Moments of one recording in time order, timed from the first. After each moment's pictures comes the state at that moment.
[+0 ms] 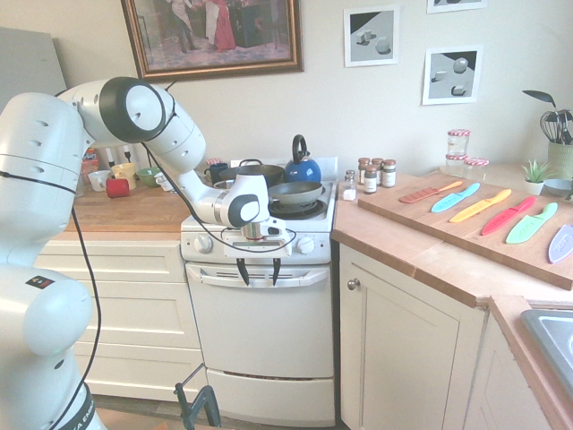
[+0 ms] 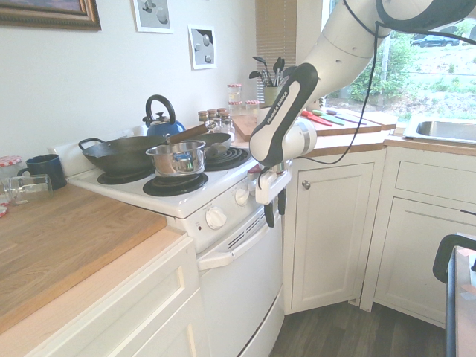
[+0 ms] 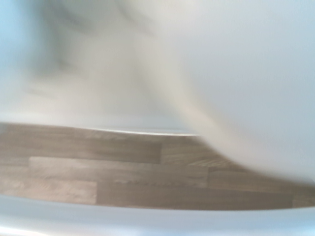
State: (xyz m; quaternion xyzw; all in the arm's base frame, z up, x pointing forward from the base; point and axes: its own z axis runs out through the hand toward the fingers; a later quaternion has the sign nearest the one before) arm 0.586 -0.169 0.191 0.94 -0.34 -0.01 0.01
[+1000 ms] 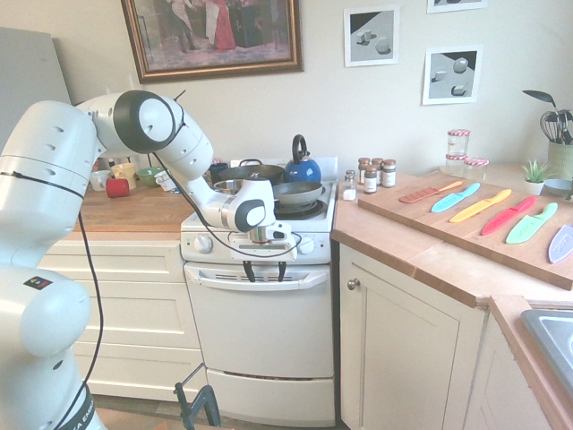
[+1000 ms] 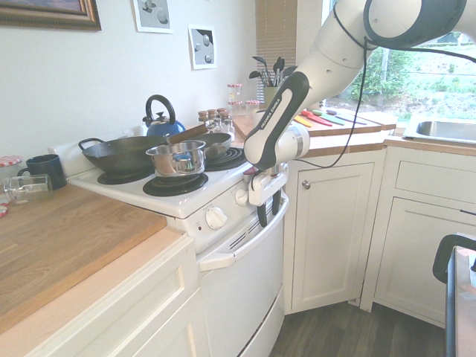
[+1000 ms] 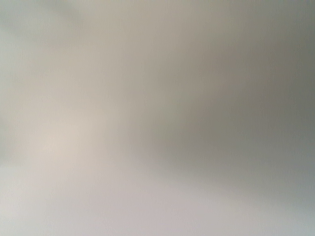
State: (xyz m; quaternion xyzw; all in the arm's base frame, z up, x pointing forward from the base) arm 0.597 -0.192 0.161 0.93 -0.37 0.01 0.01
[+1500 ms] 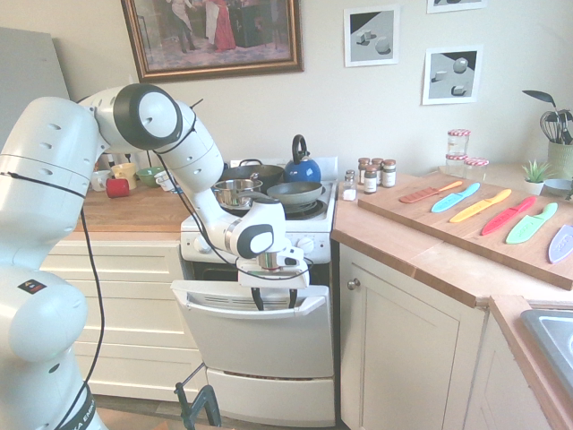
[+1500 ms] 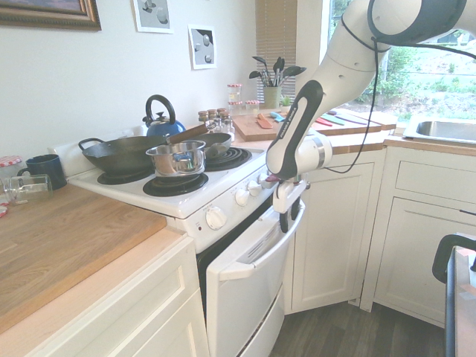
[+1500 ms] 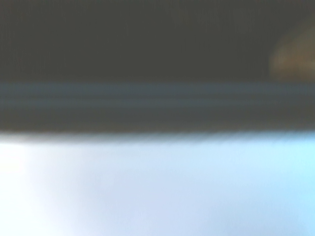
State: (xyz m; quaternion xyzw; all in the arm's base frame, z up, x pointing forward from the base) arm 0.493 -0.241 0.117 0.93 -0.36 -0.02 0.01
